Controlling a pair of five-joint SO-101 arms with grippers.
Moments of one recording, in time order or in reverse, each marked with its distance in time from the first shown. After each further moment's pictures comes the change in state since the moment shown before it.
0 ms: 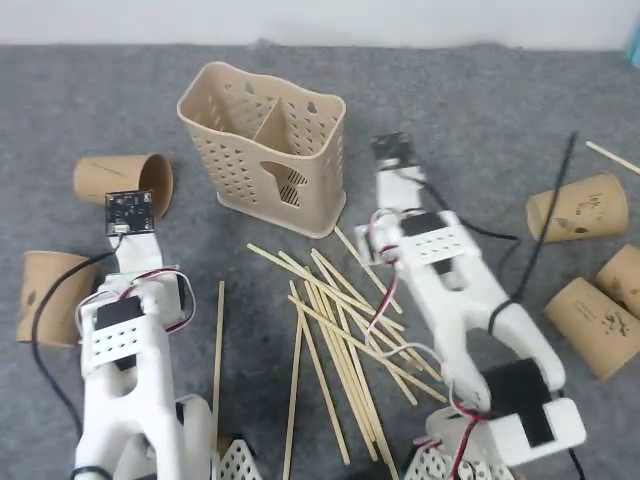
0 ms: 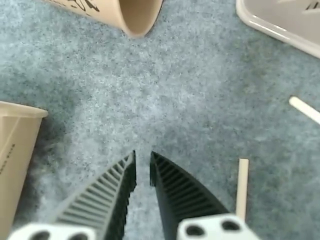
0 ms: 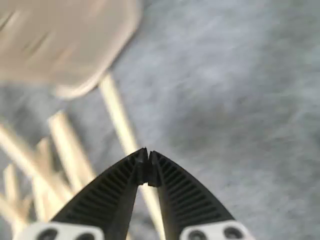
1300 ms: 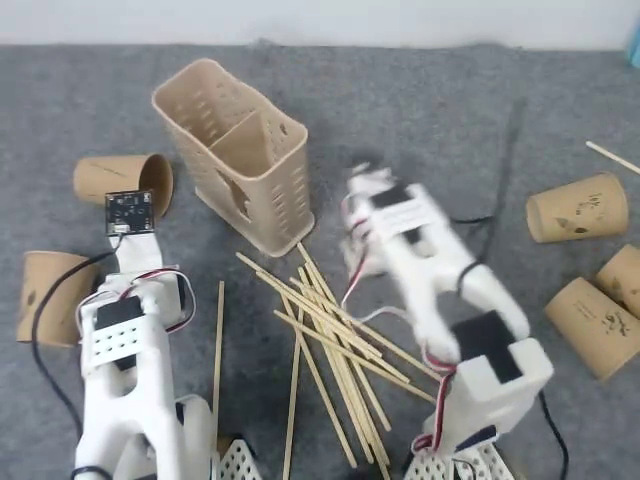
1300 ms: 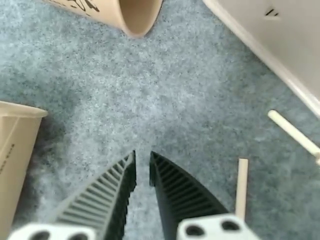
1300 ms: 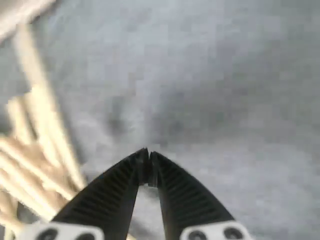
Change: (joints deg) left arm 0.0 0.0 0.0 0.0 0.0; right arm -2.6 15.8 -19.6 22.8 1.1
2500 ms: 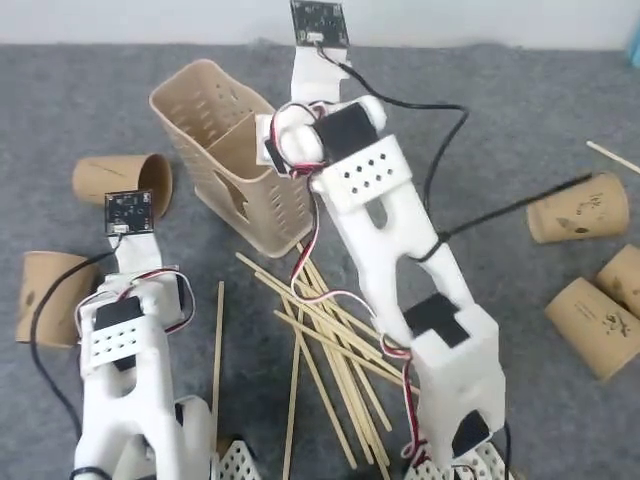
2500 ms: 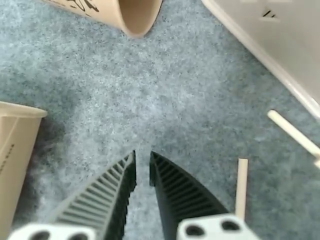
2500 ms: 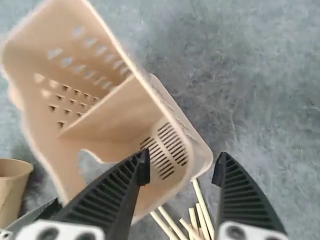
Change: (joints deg) left arm 0.1 0.0 0.0 0.0 0.0; right arm -13.6 15.6 -66.3 21.2 -20.6
